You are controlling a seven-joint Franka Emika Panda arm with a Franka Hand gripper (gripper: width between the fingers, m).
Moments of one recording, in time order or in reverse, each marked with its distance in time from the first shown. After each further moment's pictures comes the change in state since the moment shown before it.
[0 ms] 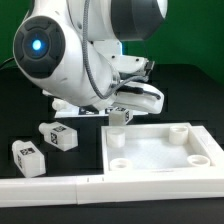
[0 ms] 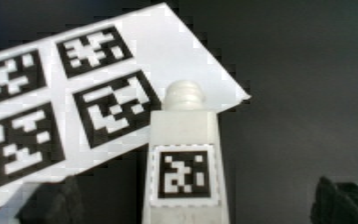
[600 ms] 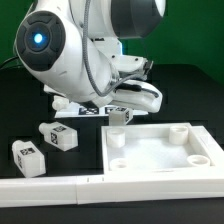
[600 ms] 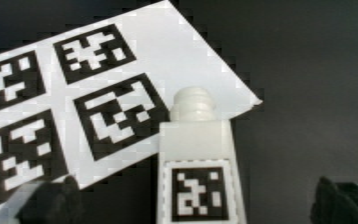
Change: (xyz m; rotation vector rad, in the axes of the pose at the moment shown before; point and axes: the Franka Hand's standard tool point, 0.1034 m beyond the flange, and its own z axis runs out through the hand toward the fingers) arm 0.004 0.005 0.016 0.026 -0.002 0.031
